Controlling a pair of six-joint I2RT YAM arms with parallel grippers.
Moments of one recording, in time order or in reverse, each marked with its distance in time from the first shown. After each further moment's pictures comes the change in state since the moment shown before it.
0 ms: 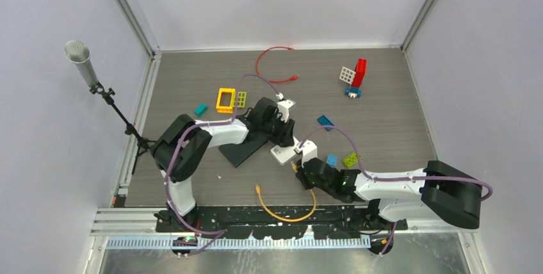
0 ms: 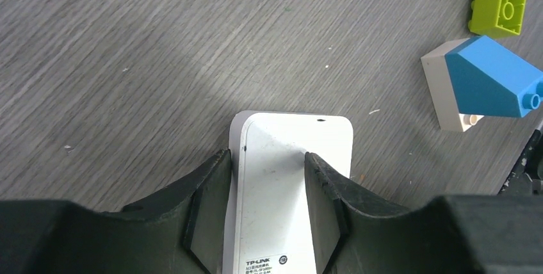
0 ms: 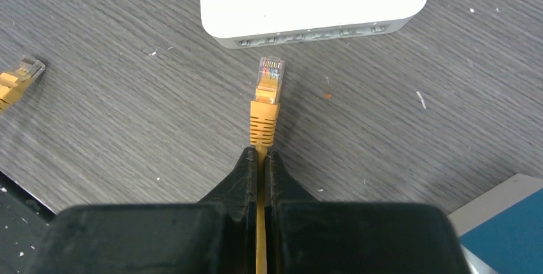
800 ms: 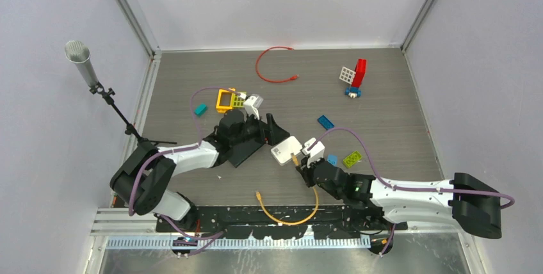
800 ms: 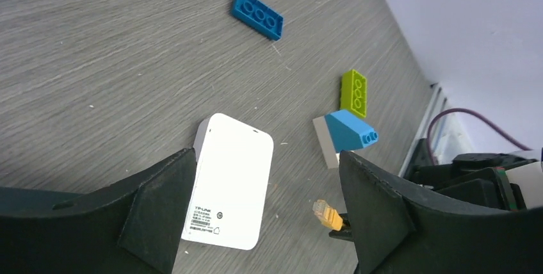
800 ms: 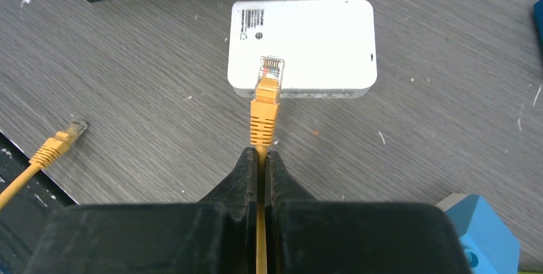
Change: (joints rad) left arm 0.058 -0.387 -0.408 0.467 -0.030 -0.344; right arm 0.072 -0.241 -0.043 0.001 0.117 -0.085
